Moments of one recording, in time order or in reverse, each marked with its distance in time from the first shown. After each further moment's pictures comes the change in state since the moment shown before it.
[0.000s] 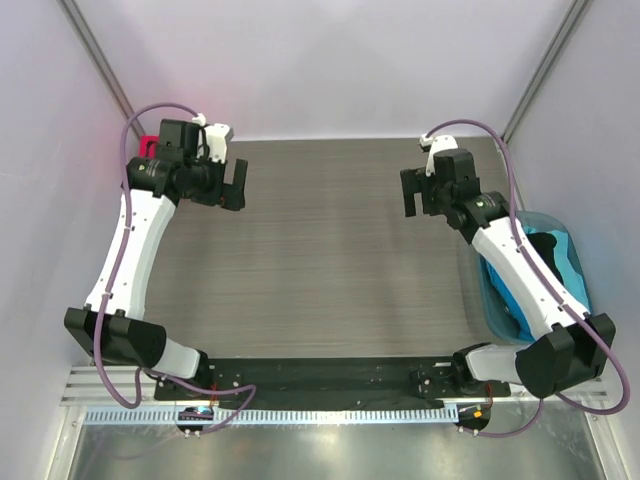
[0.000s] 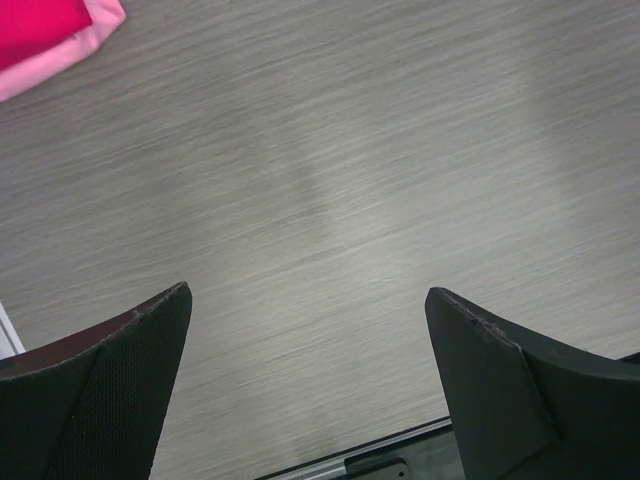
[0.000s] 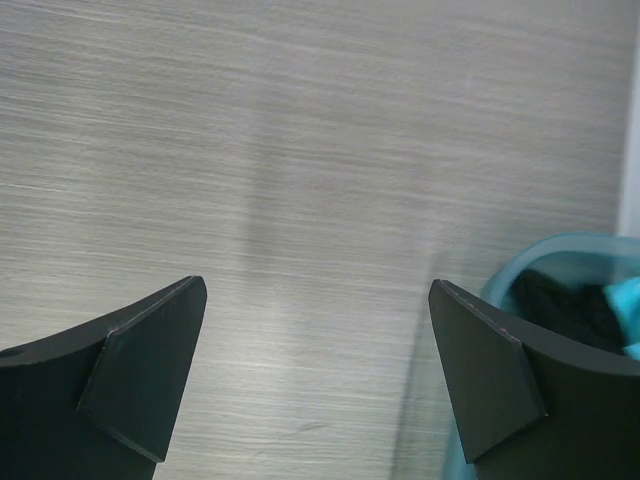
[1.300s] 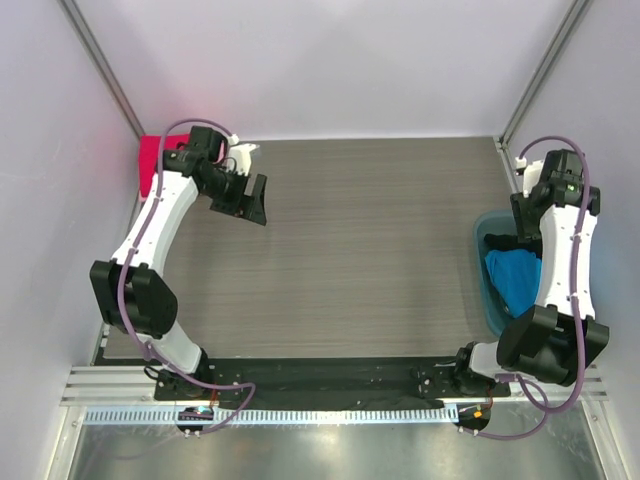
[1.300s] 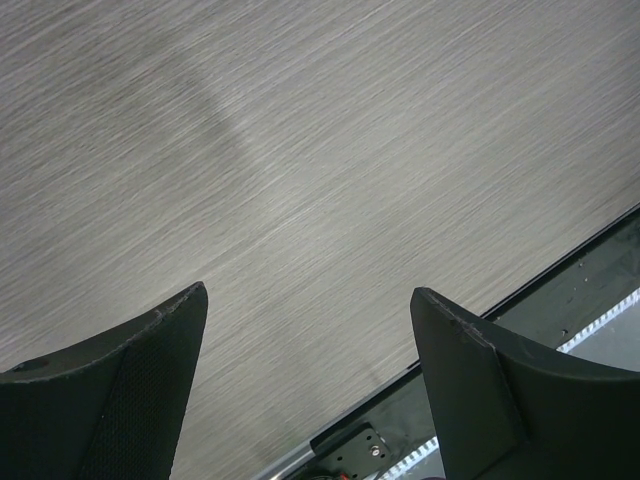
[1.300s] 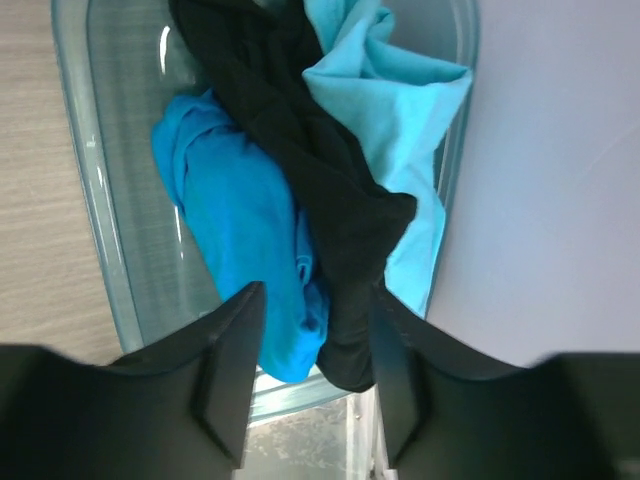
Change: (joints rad) left arm 0.000 0.179 -0.068 -0.014 0.301 0.074; right arm -0.674 0.067 0.167 -0.466 -0.019 -0.500
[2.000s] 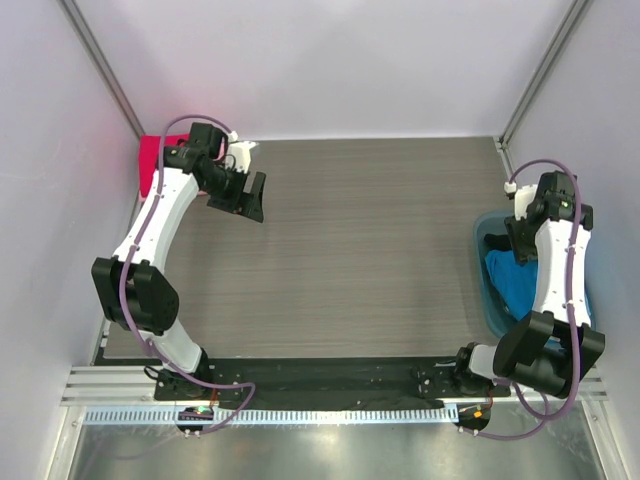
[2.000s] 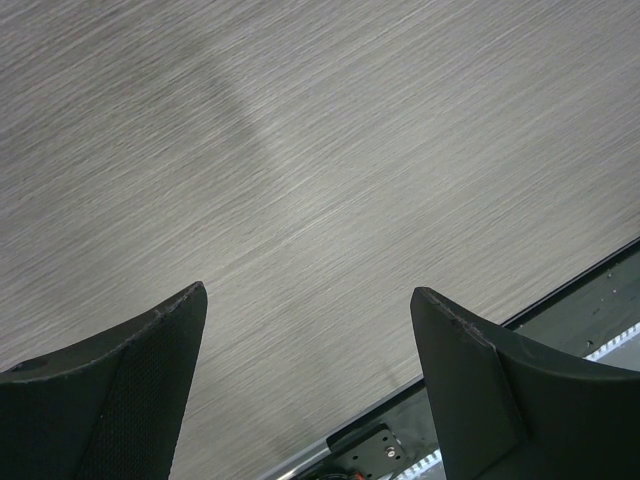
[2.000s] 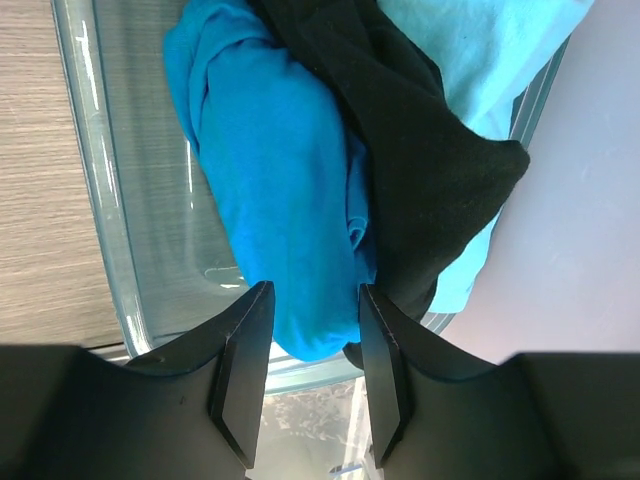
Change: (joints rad) left arm 0.000 0.029 0.042 -0.013 -0.059 0.013; right arm -0.035 -0.063 -0.176 -0.008 -0.040 -0.072
